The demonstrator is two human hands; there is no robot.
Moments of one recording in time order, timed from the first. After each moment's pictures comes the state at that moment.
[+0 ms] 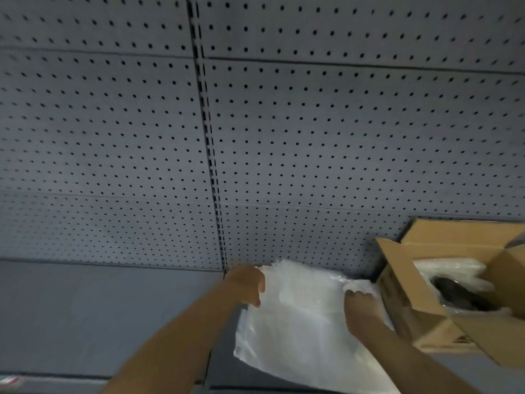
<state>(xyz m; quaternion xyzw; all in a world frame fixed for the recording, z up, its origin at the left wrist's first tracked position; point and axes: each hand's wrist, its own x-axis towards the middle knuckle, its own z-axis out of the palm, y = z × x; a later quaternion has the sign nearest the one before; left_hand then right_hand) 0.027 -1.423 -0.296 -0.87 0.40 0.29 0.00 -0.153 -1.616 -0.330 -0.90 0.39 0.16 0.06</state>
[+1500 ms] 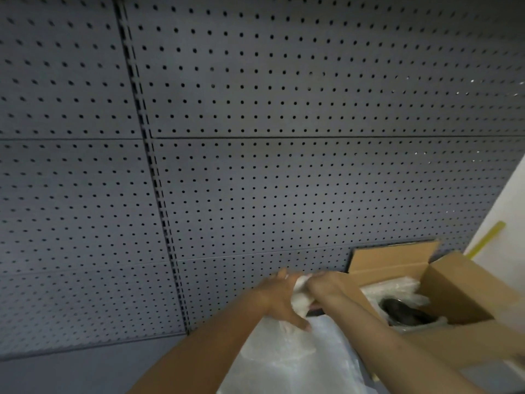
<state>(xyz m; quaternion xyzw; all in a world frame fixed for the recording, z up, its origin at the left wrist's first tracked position) -0.033 -1.530 -0.198 -0.81 0.54 0.22 -0.08 -0.116 -1.633 -0.201 -0.71 0.52 -0.07 0.46</state>
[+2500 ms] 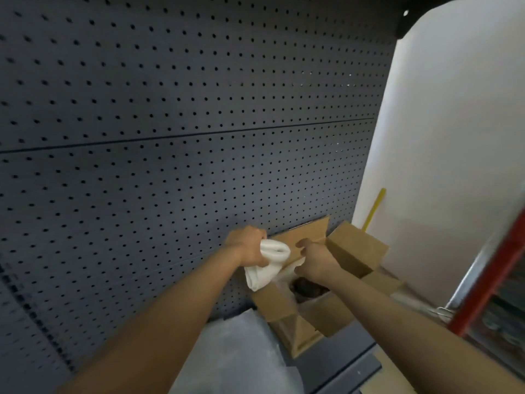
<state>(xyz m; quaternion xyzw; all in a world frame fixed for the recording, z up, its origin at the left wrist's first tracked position) -0.103 -1.680 -0.132 -0.77 0.63 0.06 -0.04 -0.269 -1.754 -0.170 -0.84 0.48 -0.09 0.22</state>
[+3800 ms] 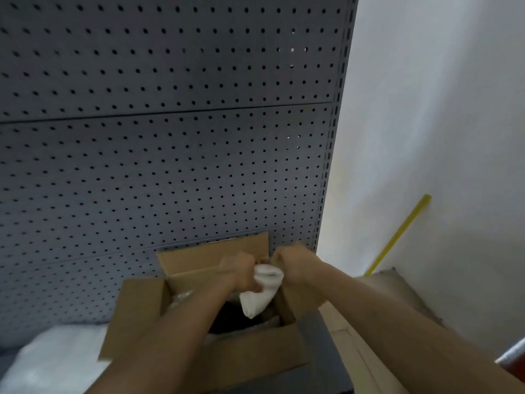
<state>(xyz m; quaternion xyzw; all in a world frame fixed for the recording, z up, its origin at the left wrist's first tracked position) -0.258 -1.926 -0.217 -0.85 0.49 0.16 0.01 -0.373 -2.034 -0.194 -0.96 0.24 0.11 0.11</state>
